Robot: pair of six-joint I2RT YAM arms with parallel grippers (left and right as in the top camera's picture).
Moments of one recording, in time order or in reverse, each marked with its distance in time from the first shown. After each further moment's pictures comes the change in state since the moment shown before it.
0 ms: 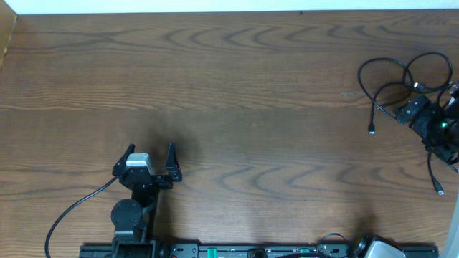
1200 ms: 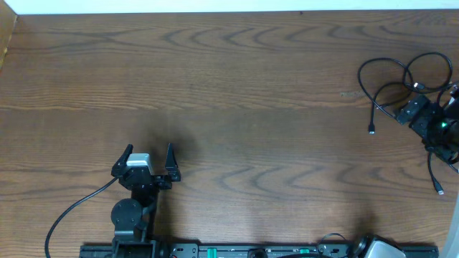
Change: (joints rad) left arm 0.000 0.000 0.002 -0.003 -0.015 0.021; right arm 0.001 0.000 0.000 0.000 0.000 0.000
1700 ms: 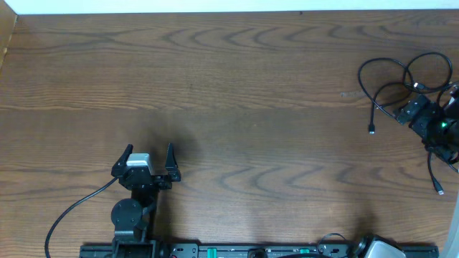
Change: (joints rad) left arm 0.000 0.000 0.000 0.000 0.000 0.000; right arm 0.000 0.000 0.000 0.000 0.000 0.000
